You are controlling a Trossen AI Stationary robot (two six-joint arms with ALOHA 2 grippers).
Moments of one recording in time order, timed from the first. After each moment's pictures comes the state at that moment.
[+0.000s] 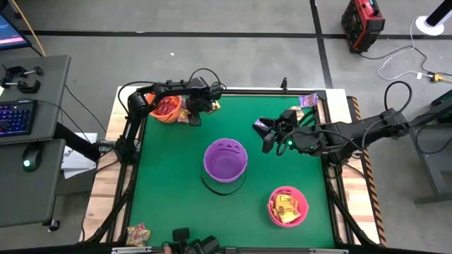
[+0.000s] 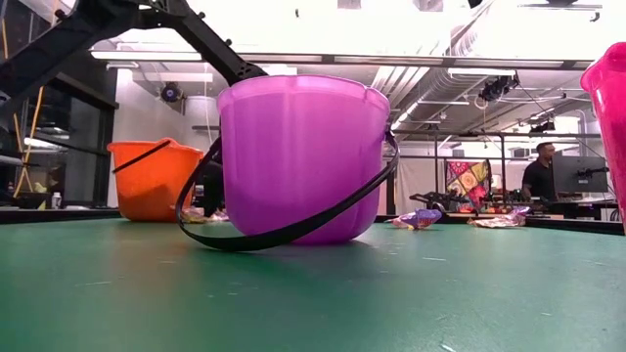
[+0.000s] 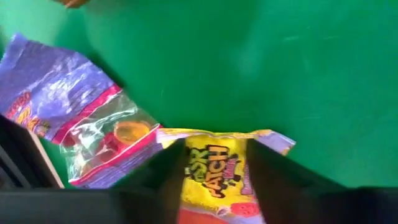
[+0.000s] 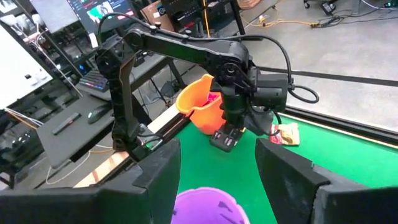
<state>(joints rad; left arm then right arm) 0.60 2.16 1.59 -1.25 -0.28 0.40 0.28 1.20 1.16 -0.32 0.80 0.71</state>
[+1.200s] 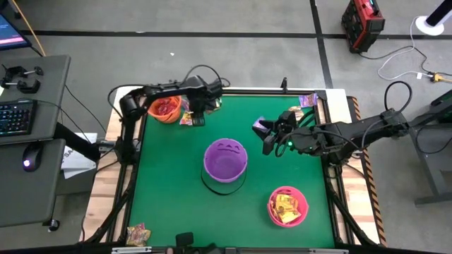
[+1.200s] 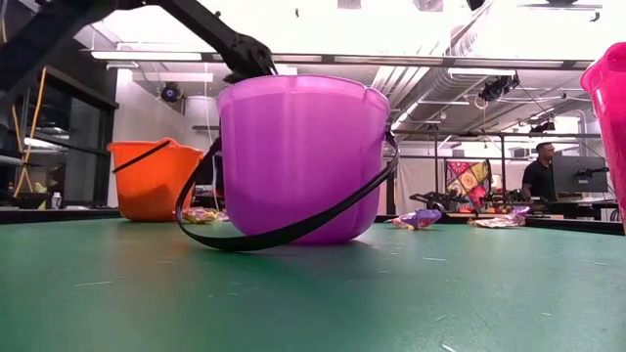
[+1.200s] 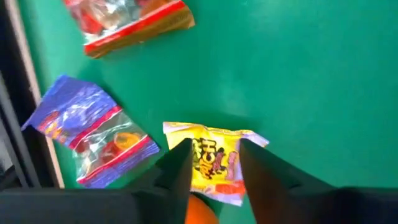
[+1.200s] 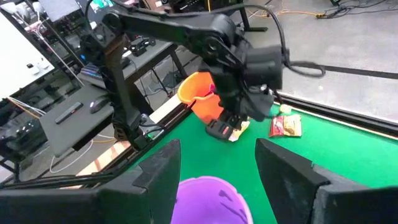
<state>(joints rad) 0.55 2.05 1.58 -1.20 -0.19 0.38 0.28 1.20 1.16 -0.36 0.77 0.73</state>
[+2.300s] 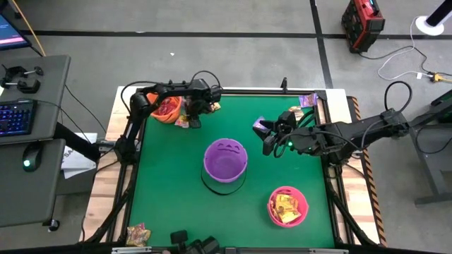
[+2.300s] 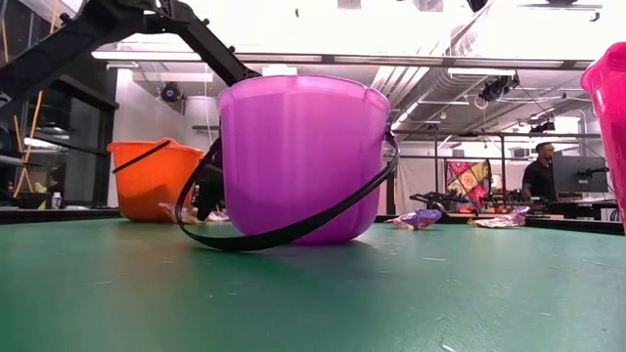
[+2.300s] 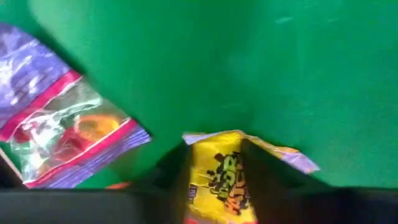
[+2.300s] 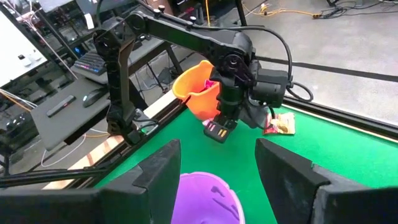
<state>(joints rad) 0.60 2.20 1.58 -1.29 -0.25 0.34 0.28 1.20 1.16 -0.39 0.77 0.72</state>
